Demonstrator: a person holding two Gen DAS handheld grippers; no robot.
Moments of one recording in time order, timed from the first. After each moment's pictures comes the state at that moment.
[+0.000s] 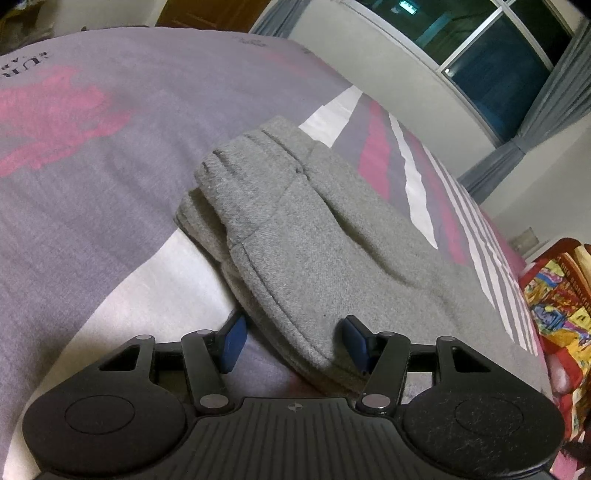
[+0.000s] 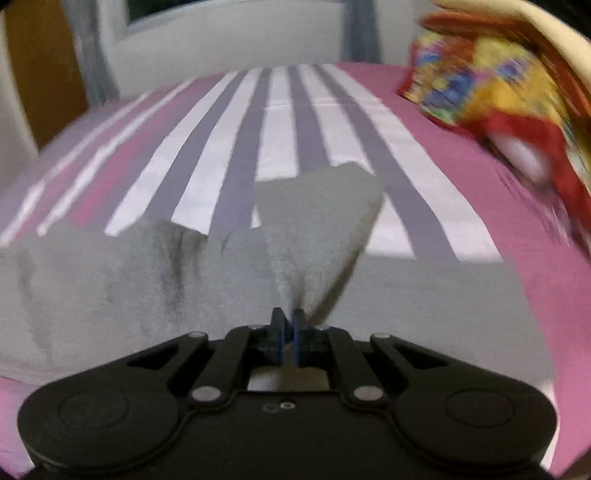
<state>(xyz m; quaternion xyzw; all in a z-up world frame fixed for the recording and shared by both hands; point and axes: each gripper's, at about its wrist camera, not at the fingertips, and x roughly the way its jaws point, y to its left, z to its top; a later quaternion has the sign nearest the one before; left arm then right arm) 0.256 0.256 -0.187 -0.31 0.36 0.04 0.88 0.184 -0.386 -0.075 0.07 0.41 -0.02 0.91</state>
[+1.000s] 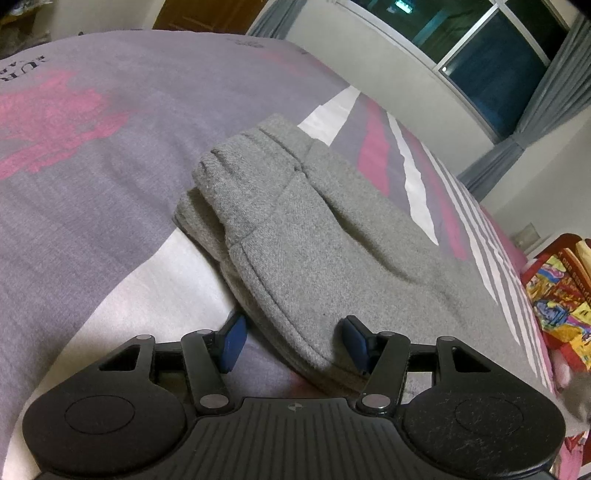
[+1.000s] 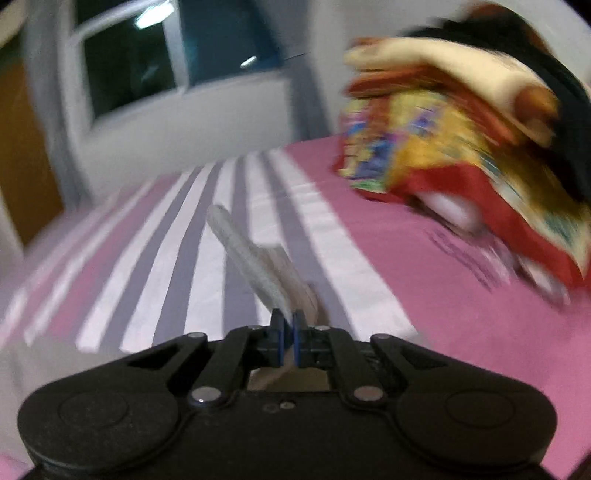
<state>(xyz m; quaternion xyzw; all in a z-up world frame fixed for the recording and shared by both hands) 0.257 0.252 -0.188 -0.30 0.36 0.04 0.88 0.142 -0.491 -0.036 0.17 0.25 -0.07 0.95</state>
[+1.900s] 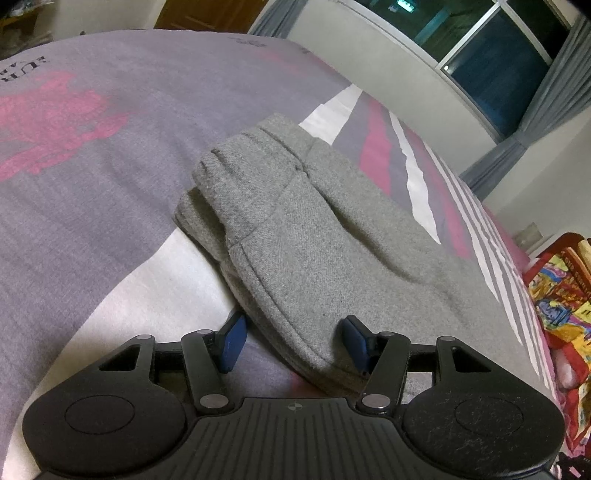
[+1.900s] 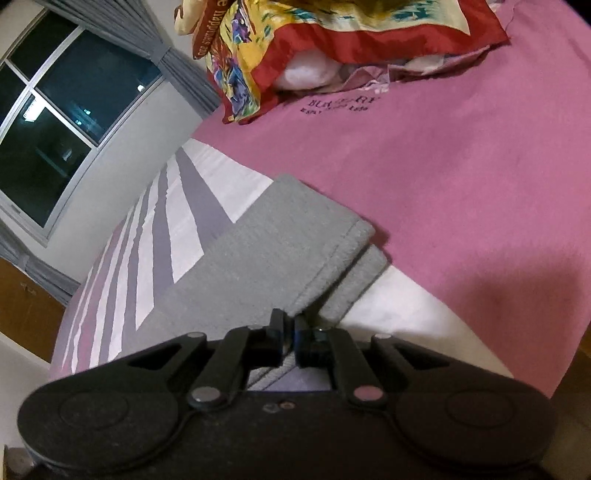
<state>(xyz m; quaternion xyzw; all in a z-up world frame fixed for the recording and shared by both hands) 0.257 0.253 -0.189 -0.30 0.36 0.04 0.88 0.106 -0.563 -0.128 0.37 0.29 -0.11 0.87</state>
